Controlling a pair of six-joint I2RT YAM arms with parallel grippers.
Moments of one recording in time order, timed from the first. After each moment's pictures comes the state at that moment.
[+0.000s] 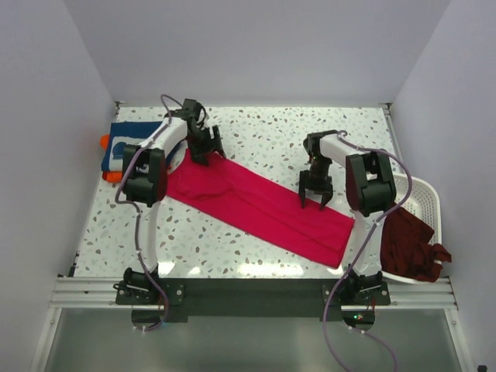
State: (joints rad) left arm -0.19 2.28 1.86 -0.83 0.33 -0.46; right arm 0.25 2.12 1.49 -1.18 -0.07 0.40
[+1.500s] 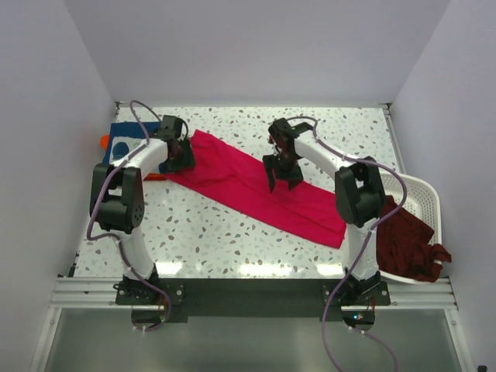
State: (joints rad) left arm -0.15 1.89 1.34 -0.54 -0.07 -0.42; right arm 0.47 2.07 1.69 -1.06 -0.09 0.31
